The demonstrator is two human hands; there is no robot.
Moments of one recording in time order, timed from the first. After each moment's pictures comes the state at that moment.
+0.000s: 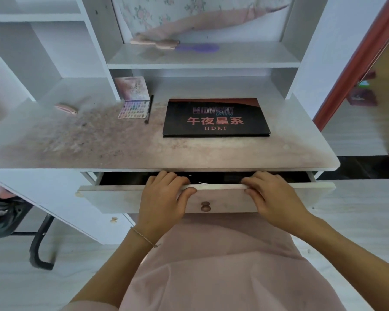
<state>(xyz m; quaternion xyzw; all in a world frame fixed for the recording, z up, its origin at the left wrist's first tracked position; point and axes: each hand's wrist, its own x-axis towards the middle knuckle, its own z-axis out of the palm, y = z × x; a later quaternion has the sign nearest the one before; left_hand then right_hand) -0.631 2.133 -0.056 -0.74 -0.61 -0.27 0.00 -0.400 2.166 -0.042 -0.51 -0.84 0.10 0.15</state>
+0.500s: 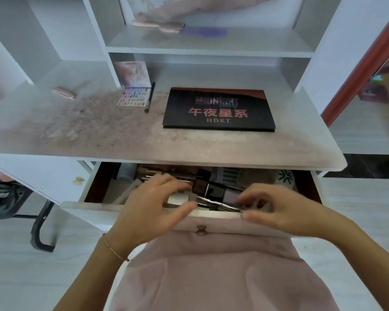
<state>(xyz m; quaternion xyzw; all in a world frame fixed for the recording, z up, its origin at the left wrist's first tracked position) -0.645 2.109 -0.036 -0.76 -0.57 -0.27 -0.14 -0.387 2.160 -0.011 -0.40 -0.84 0.37 0.06</state>
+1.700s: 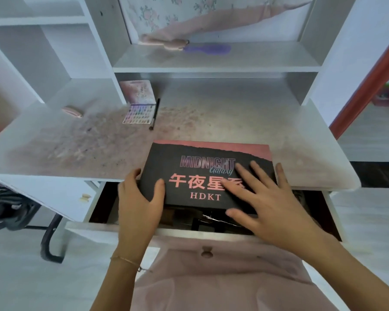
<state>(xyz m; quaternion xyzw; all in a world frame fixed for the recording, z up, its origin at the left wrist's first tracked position) -0.642 2.138 -0.038 -0.42 -0.78 -0.43 -0.16 -0.418 2.181 -0.023 -0.46 -0.89 0.04 -0.01</state>
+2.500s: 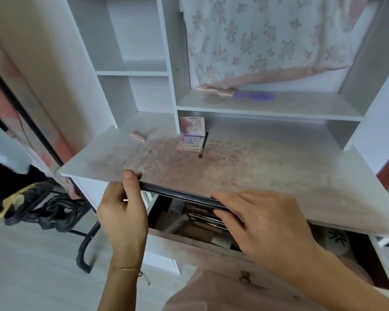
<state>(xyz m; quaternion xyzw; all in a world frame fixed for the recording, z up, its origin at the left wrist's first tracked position) -0.694 2.088 0.030 -0.30 -0.68 -0.67 0.02 -0.504 2.132 0.065 -0.29 -0.91 -0.03 0.31</state>
